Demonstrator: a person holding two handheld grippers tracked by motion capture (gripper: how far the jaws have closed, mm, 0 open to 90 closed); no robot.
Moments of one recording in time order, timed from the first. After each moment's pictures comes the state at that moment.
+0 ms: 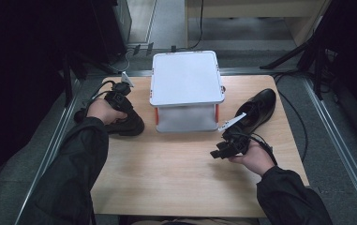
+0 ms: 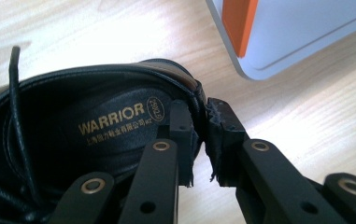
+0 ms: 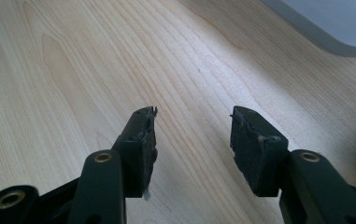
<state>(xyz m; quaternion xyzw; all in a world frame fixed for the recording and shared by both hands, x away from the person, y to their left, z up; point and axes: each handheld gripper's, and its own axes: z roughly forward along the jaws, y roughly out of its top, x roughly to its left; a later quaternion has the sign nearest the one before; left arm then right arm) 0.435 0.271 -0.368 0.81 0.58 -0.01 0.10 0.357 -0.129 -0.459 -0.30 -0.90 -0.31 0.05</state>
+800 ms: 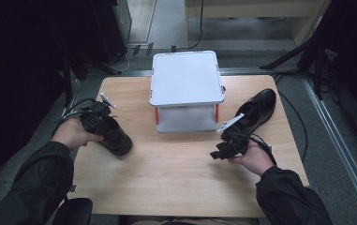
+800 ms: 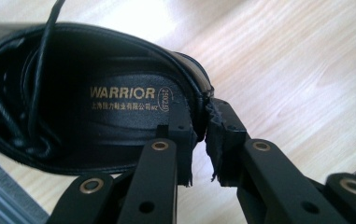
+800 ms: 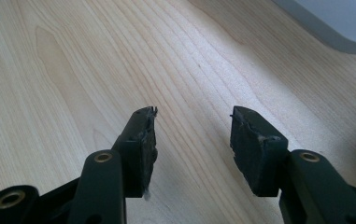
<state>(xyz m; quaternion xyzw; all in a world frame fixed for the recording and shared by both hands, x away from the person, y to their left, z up) 0.340 0.308 -0.355 0.86 0.50 -0.01 0.10 0.357 -0.125 -0.461 -0.29 -0.91 -0.29 0.04</state>
